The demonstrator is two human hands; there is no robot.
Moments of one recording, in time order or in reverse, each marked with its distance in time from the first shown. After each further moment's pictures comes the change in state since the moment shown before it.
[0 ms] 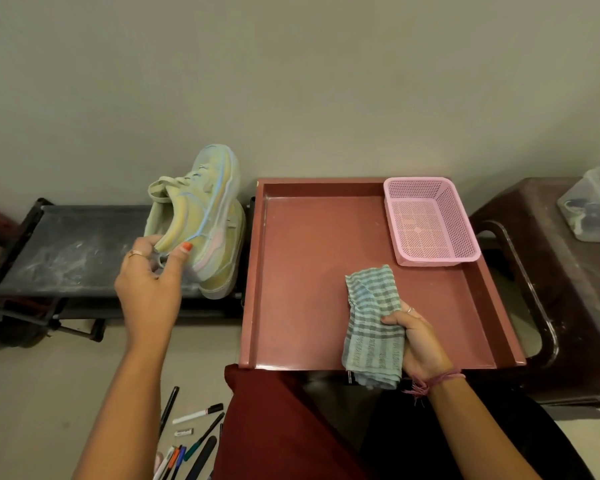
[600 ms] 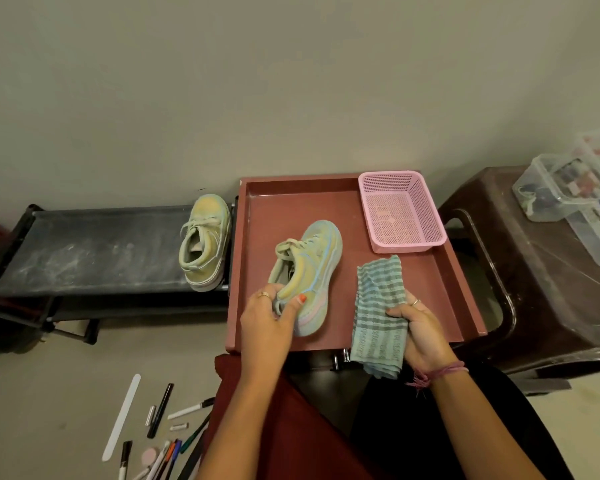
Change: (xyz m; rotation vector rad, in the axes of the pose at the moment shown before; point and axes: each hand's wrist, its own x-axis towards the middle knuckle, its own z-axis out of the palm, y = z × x) left_hand -0.131 0.040 0.082 0.028 -0.368 -0.021; right_hand -0.041 -0.012 -0.028 0.024 0.042 -0.112
